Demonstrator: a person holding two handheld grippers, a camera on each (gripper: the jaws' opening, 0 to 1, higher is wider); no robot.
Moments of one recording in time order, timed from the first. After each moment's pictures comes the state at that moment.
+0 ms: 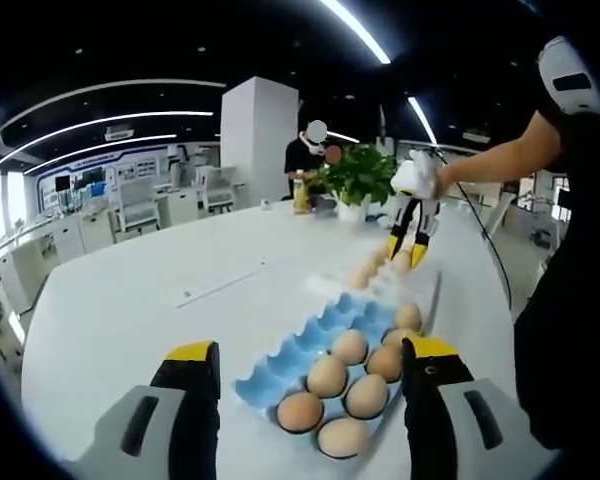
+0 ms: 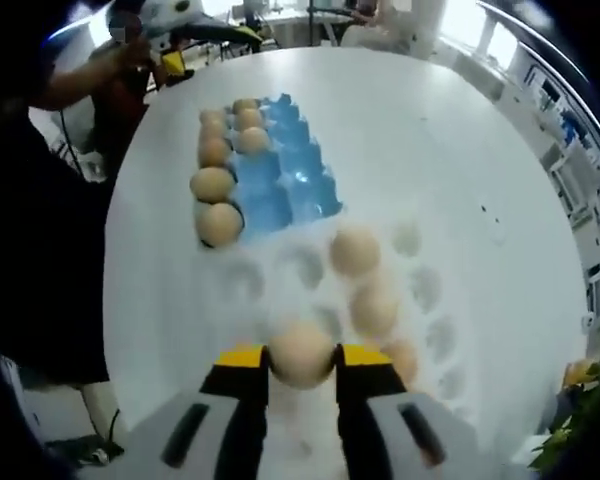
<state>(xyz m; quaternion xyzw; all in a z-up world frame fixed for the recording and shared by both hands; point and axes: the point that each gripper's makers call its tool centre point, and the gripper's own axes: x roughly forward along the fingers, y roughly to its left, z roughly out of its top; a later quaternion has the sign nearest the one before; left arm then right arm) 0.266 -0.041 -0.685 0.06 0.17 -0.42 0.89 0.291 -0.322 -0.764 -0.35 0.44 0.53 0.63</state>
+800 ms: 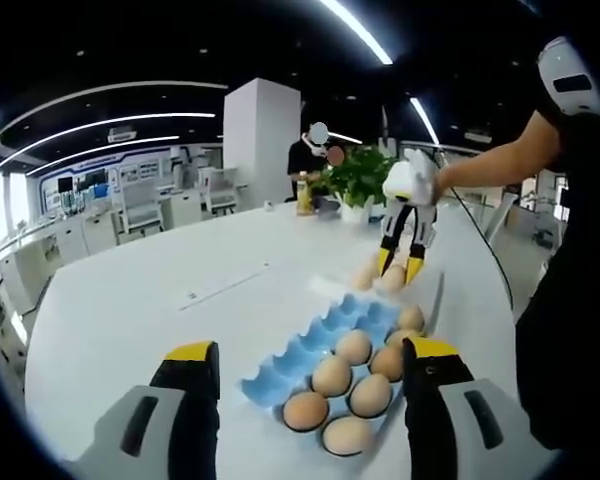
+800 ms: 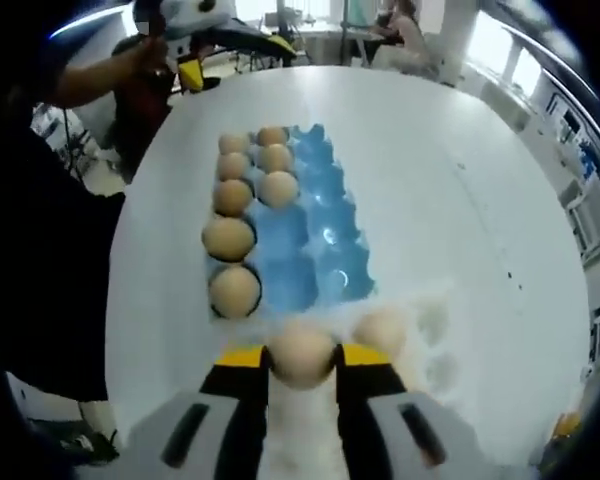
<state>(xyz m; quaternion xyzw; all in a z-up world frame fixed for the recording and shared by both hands) 0.267 -0.036 -0.682 0.06 0.17 -0.42 0.89 0.288 -0.255 -0.763 -0.35 0.41 0.58 0.62</state>
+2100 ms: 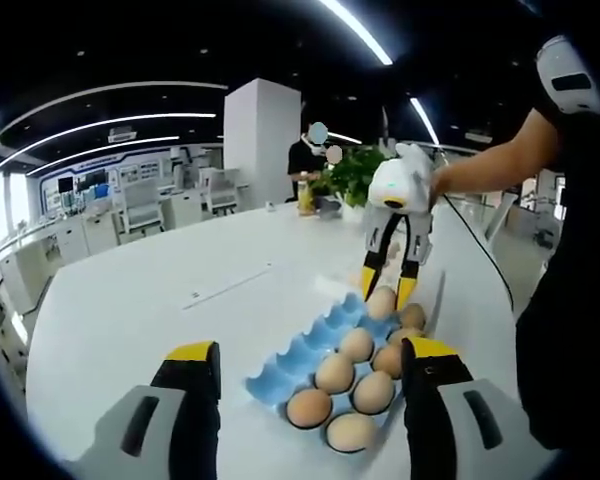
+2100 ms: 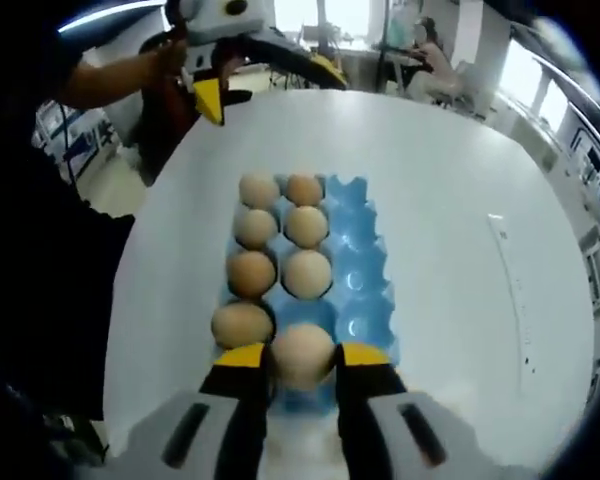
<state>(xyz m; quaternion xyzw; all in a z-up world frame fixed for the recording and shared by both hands) 0.268 -0.031 -0.682 0.06 0.17 -0.41 0.89 0.276 -0.174 -0.764 -0.36 0.36 0.63 0.58</state>
